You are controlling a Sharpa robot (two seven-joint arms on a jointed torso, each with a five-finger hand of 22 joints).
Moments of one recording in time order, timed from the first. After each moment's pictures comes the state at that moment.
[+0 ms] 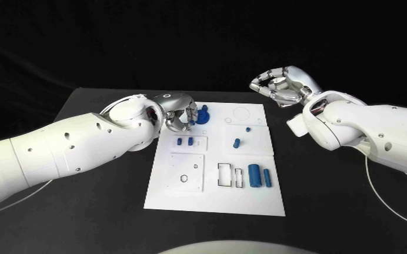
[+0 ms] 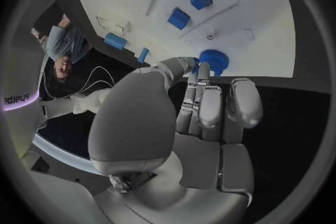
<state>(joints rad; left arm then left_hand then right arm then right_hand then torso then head) 1.23 -0.68 -0.06 1.40 -1.55 -0.19 -0.04 1.44 -0.23 0.60 0.07 0.34 0.99 0.14 0.30 0.42 1.14 0.07 0.33 0.19 1.41 0.00 1.37 1.05 0.11 1.35 0.10 1.33 1.18 1.30 -0.97 -0.14 1.59 -0.67 -0.52 0.21 1.19 -0.13 0.21 0.29 0.33 0.80 0.15 0.36 0.43 1.31 0.07 1.24 1.24 1.47 0.00 1.49 1.31 0.03 1.47 0.10 1.38 1.31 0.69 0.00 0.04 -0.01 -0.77</state>
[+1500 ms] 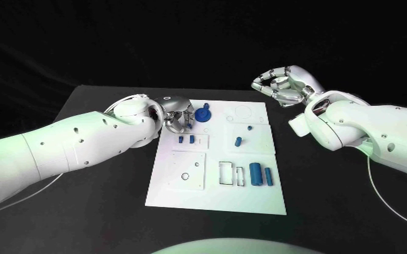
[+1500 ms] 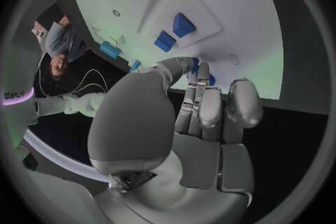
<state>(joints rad) 1.22 -0.65 -0.08 1.31 -1.51 -0.11 -0.04 1.42 -0.24 0.60 0.07 0.34 0.99 0.14 0.30 0.41 1.14 0.07 0.31 0.19 1.41 0.00 1.37 1.03 0.11 1.35 0.10 1.33 1.18 1.30 -0.96 -0.14 1.59 -0.67 -0.52 0.21 1.19 -0.13 0.21 0.29 0.33 0.80 0.15 0.36 0.43 1.31 0.07 1.24 1.24 1.47 0.00 1.49 1.31 0.03 1.47 0.10 1.38 1.31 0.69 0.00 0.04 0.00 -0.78</state>
